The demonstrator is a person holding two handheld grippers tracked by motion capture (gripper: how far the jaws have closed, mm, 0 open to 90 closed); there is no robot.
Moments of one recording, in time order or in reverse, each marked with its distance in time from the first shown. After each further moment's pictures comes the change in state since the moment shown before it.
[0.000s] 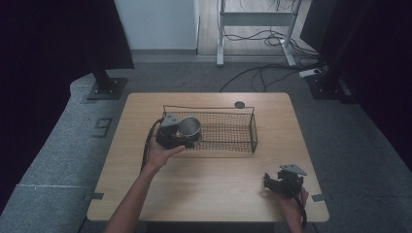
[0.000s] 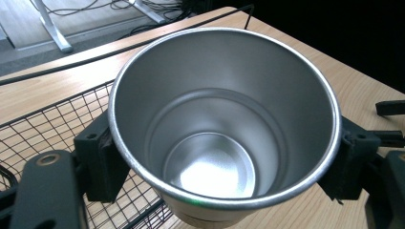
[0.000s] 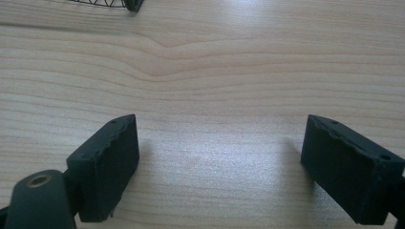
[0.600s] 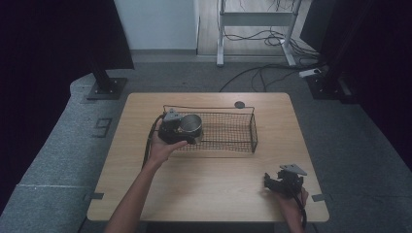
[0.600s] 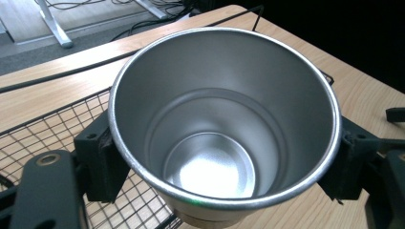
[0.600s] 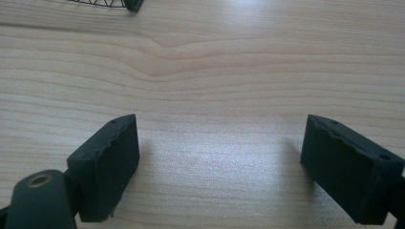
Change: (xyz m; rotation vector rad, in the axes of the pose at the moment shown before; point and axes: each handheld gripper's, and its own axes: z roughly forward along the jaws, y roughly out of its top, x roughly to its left) left arm 0.008 0.011 0.014 0.023 -0.003 -0.017; right arm 0.000 0.000 0.000 0.001 -0.001 -0.001
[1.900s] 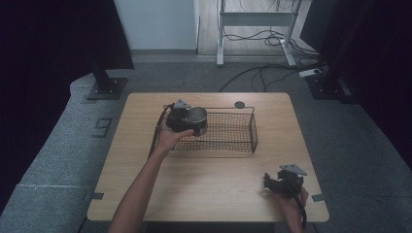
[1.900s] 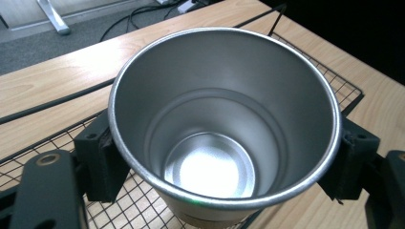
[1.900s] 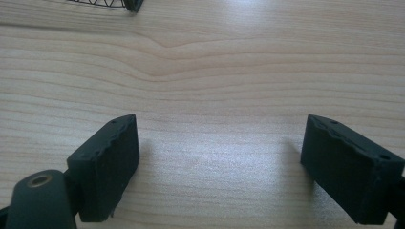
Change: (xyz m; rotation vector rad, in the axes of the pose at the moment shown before) left arm 0.016 0.023 0.039 0.068 0.012 -0.009; right arm 0.000 0.000 0.000 -0.001 0.001 0.001
